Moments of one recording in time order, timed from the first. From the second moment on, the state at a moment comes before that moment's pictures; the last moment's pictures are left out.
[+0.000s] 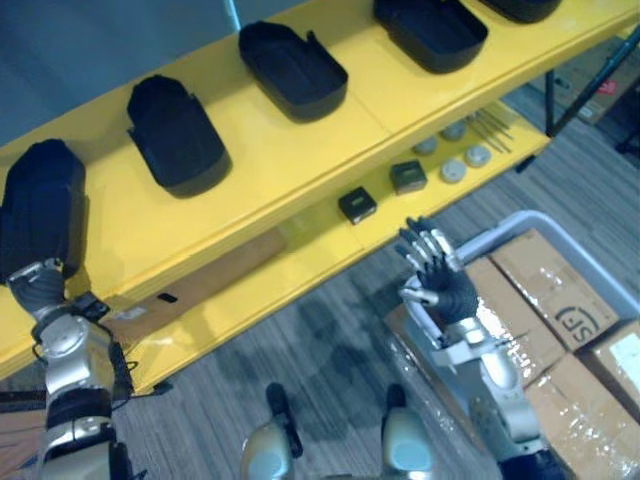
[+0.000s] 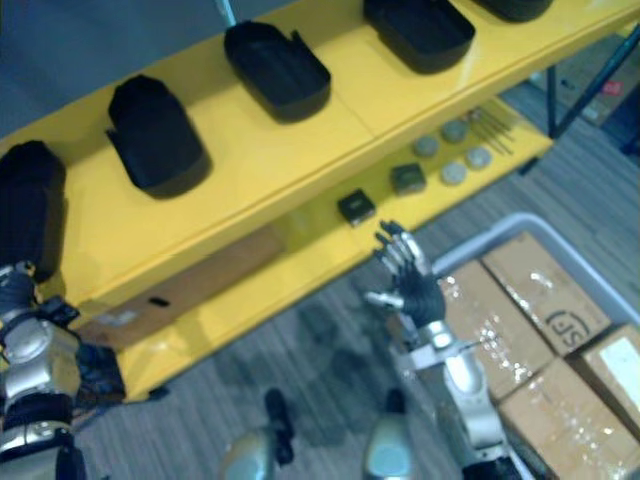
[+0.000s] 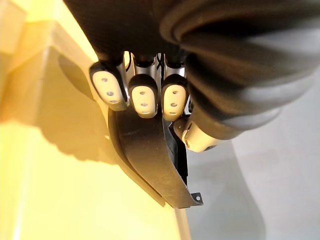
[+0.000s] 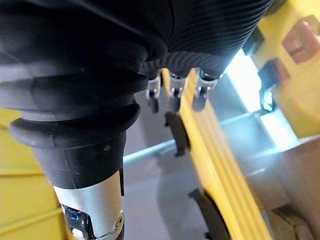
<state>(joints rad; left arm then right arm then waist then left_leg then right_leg) -0.36 0.58 0.40 0.65 -0.50 -0.17 0.42 0.02 -0.33 0.16 -0.14 0.54 -0.30 0.20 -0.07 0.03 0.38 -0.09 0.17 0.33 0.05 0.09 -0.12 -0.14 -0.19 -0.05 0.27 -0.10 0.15</state>
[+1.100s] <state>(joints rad) 0.05 0.35 0.66 -0.09 -0.19 -0.34 0.72 0.17 -0.25 0.27 -0.18 0.46 -0.29 0.21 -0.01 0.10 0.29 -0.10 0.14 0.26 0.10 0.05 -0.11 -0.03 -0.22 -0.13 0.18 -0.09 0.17</state>
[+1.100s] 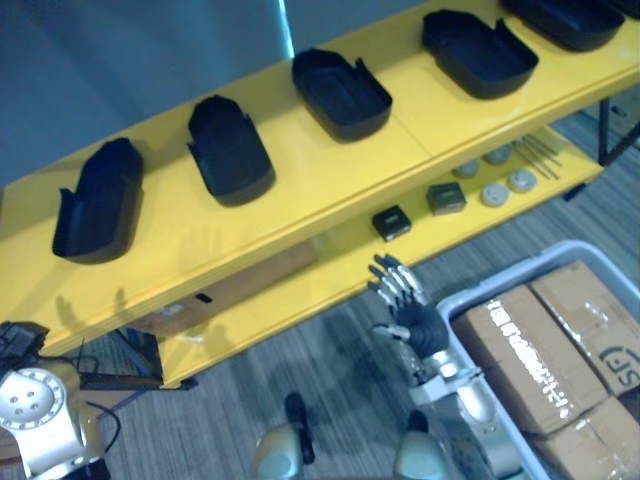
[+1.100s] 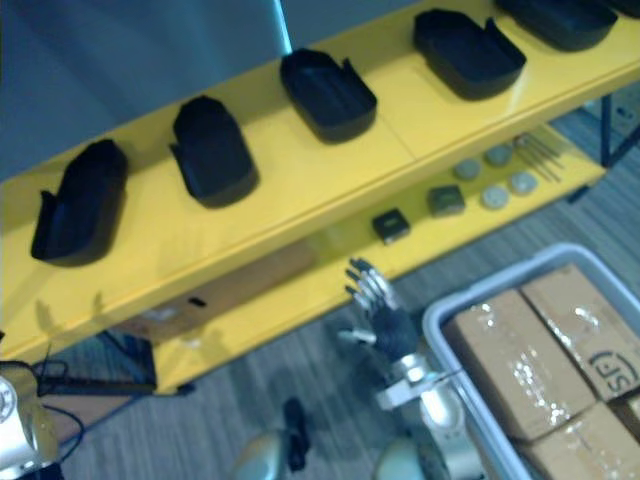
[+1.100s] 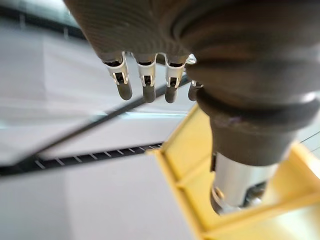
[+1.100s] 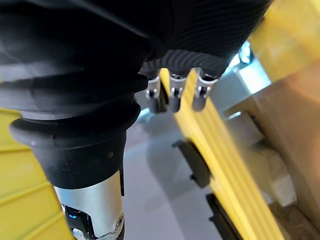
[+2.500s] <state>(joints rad) -0.75 0.79 0.32 0.85 -0.46 -0.04 0.49 -0.23 -0.32 0.59 -0.18 0.50 -0.17 0.35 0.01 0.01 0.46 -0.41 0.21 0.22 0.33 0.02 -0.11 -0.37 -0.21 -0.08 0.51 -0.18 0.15</state>
